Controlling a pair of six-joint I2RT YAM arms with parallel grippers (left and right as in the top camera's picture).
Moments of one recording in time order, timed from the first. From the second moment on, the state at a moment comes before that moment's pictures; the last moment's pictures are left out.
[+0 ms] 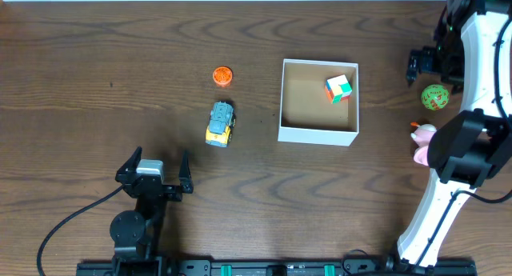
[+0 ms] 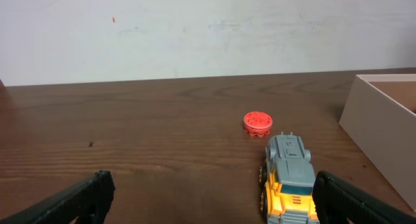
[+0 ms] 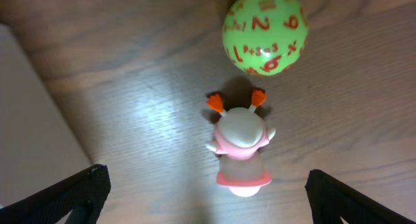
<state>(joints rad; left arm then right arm) 0.01 0.01 0.02 -0.11 0.10 0.02 -0.21 2.28 2.28 -1.63 0.10 0.09</state>
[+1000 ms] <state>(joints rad) 0.01 0.01 0.02 -0.11 0.10 0.02 -0.29 2.28 2.01 -1.23 0.11 -0.10</state>
